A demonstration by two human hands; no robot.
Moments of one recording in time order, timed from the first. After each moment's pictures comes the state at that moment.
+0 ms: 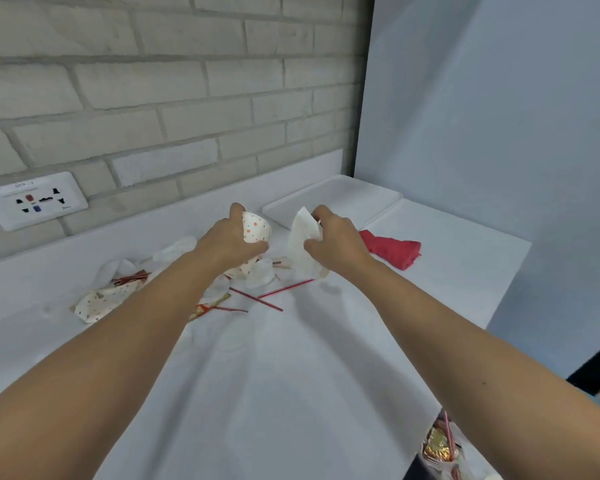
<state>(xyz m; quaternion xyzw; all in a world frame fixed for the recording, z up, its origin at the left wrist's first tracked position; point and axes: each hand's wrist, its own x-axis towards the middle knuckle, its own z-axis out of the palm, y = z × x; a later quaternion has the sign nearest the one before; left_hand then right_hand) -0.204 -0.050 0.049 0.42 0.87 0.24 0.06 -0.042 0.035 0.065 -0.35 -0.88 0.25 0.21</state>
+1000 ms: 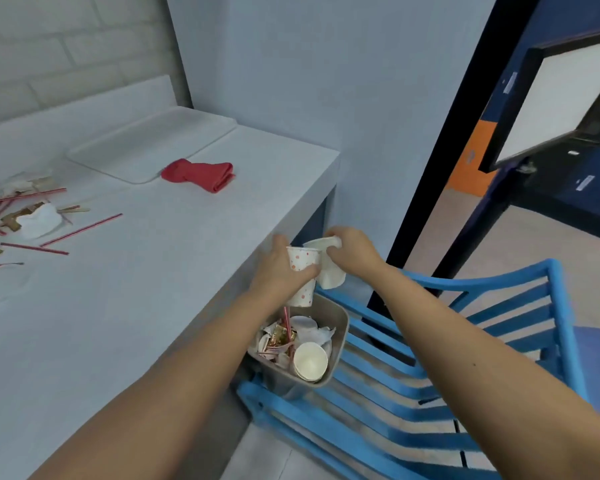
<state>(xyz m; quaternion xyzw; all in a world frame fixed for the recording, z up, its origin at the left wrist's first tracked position) 0.192 0.037 -0.066 0.53 0.74 0.32 0.26 0.315 0.122 -0.059 -0.53 -0.78 0.30 0.15</state>
